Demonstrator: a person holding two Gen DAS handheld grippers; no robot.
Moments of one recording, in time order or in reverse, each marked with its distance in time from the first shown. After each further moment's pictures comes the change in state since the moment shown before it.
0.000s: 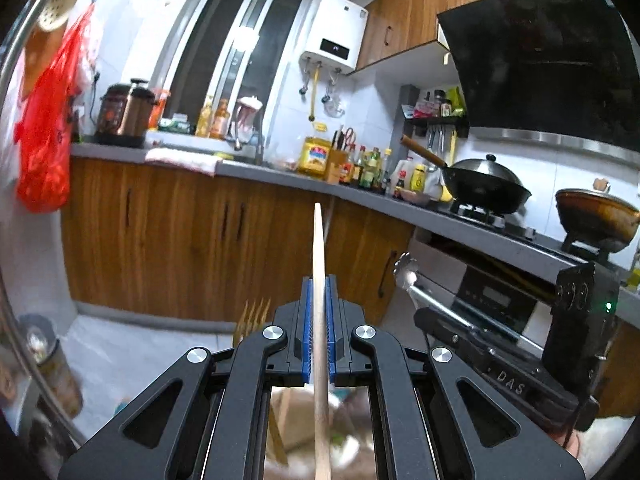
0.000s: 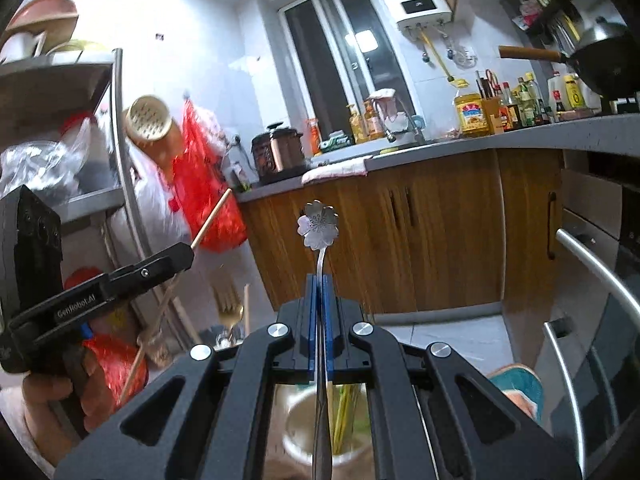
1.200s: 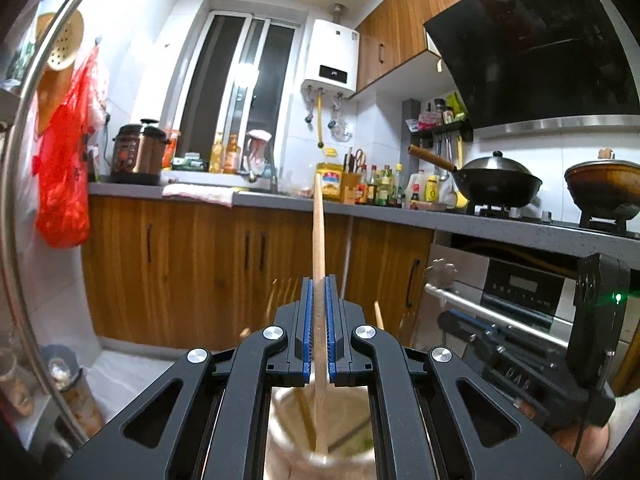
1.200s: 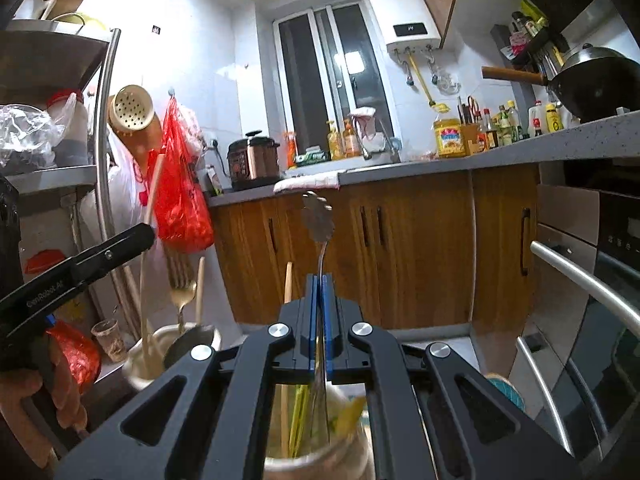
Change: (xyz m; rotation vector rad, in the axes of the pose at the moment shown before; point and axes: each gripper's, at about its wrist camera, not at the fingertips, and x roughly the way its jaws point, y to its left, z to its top) left arm -0.019 0.003 -0.037 0.087 -0.095 0.072; right arm -0.004 0.001 -0.033 -0.096 -0.031 -0.107
